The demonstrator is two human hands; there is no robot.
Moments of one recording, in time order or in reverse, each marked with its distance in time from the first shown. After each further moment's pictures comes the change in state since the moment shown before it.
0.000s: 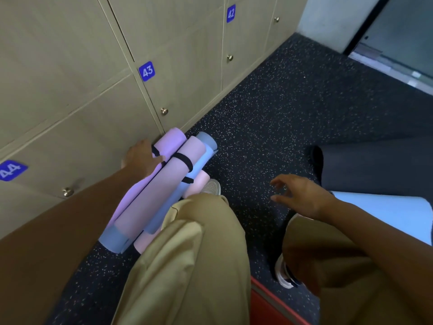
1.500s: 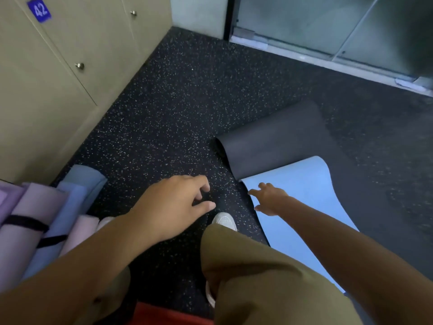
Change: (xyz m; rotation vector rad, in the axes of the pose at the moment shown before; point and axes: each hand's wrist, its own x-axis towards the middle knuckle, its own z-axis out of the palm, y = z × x) left_hand -0.157 0.408 0.070 0.112 -0.463 0.772; right_hand -0.009 0.321 0.039 -0.342 -0.184 0.454
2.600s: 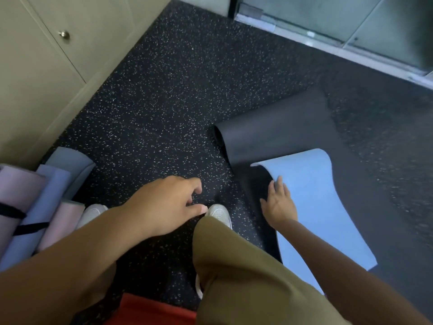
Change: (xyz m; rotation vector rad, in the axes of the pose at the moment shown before) left_hand 0.024 -0.013 0.033 0.045 -0.169 -0.050; right_hand -0.003 0.012 0.074 0.358 0.301 0.287
